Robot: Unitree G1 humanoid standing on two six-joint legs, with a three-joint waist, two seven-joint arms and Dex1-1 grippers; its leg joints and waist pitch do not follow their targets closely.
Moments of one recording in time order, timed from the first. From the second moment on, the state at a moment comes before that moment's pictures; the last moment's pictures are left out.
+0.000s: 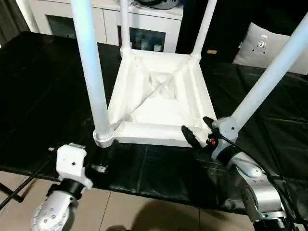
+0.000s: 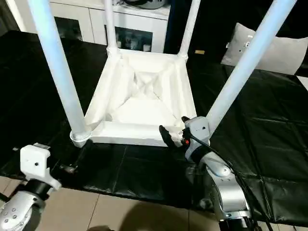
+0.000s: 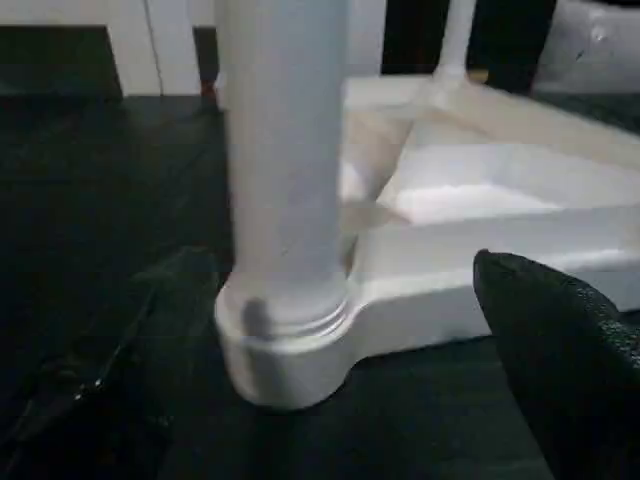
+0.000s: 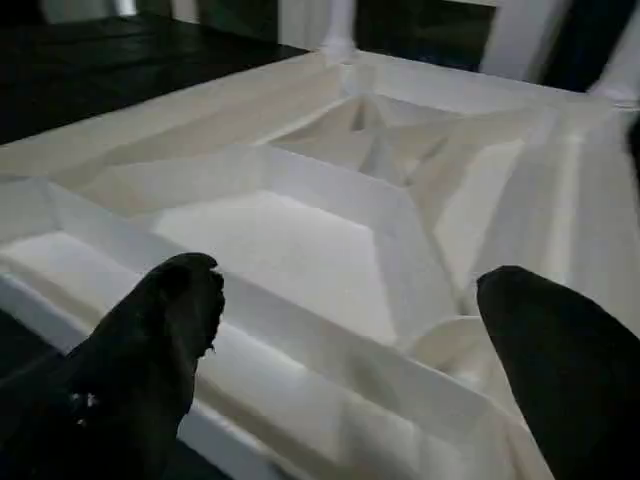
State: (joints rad) left arm 0.31 0.23 0.05 -0.31 -0.12 0.03 -0.28; right arm -0.12 -0.22 0.06 0.06 0.20 0.15 0.45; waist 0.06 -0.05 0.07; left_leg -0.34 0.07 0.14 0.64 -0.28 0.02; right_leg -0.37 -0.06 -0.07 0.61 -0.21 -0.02
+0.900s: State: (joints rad) left arm 0.00 0.22 0.06 -0.02 -0.05 0.06 -0.21; right arm -0.09 -0.34 0.16 -0.07 0.36 0.23 0.84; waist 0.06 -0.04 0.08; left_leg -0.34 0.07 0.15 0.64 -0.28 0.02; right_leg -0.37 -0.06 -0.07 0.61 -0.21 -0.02
